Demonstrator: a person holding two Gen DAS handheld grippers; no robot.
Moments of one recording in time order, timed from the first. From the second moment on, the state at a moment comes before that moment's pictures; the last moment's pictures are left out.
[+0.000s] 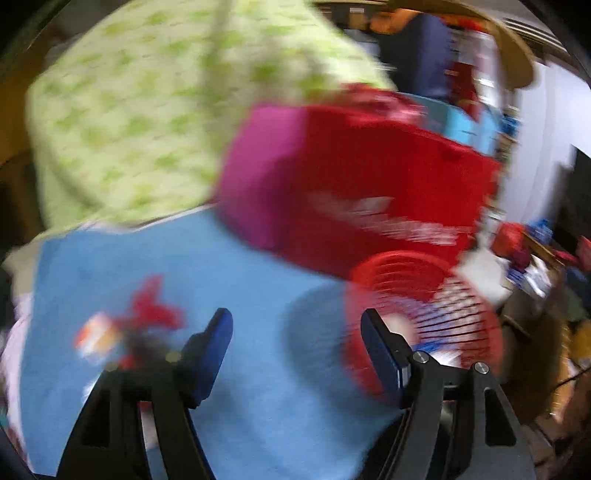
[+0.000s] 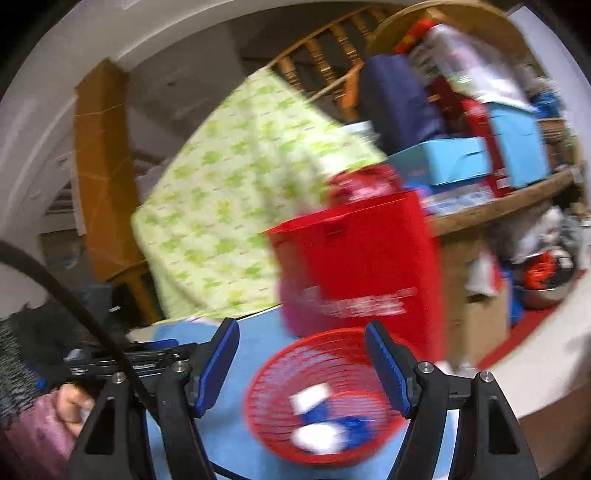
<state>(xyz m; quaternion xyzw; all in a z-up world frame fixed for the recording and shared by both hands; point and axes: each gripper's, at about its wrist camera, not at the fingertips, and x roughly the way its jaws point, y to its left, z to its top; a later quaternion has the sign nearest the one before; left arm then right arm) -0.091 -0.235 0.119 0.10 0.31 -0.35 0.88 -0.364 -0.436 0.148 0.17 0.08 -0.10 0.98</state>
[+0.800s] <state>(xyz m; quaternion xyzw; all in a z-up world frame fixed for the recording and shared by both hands) 0.060 0.004 -0.081 0.04 0.41 -0.03 0.91 0.008 -0.358 -0.078 0.12 0.41 -0.13 0.89</state>
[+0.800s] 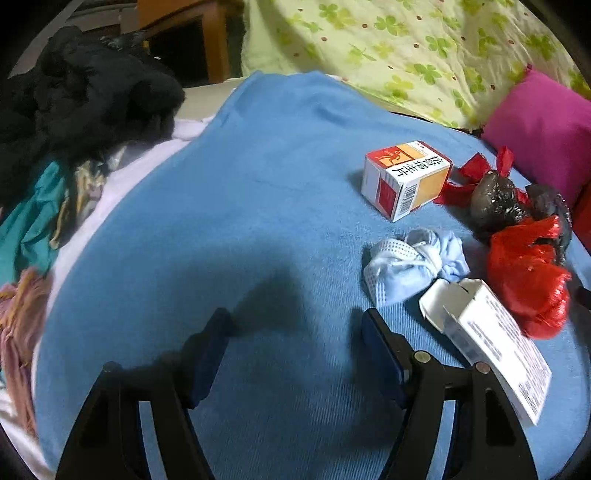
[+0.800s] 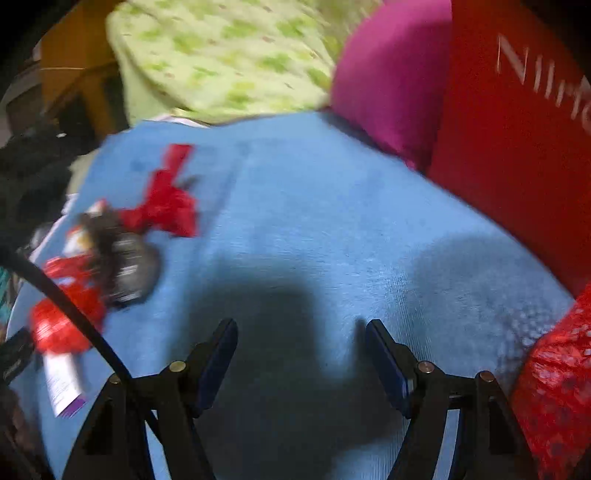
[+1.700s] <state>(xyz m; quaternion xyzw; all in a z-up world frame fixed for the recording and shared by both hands) 0.090 -0.002 -0.089 0.04 0.43 -0.01 0.90 0.016 -0.356 -0.087 0.10 0.40 -0.15 0.90</state>
